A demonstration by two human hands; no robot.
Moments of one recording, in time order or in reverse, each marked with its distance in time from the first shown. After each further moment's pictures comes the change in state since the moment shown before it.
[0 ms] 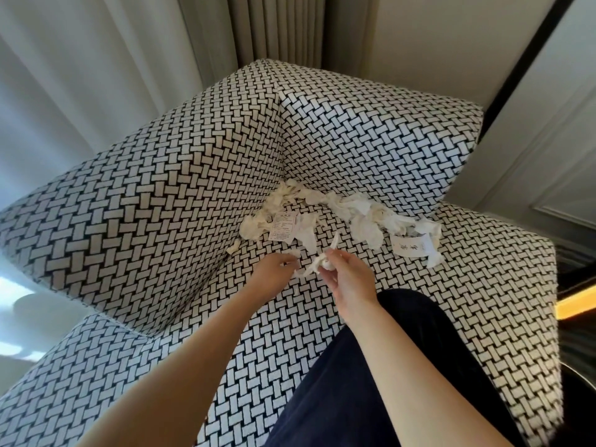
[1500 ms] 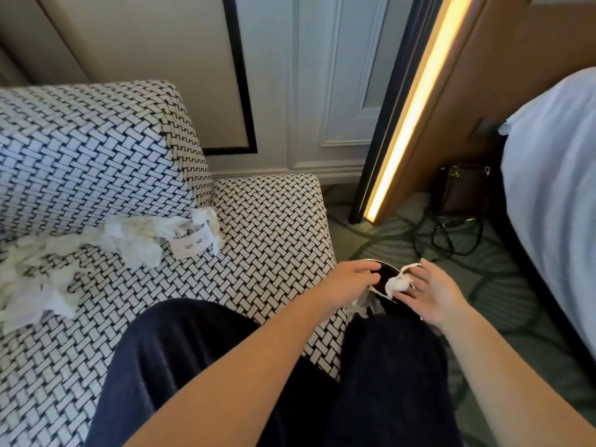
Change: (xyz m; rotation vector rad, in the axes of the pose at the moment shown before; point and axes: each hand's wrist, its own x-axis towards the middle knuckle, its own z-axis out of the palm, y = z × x) left_hand -0.104 0.224 0.321 0.006 -0.909 0.199; right_hand -0.068 -0.112 -0.423 0.383 0.686 -0.003
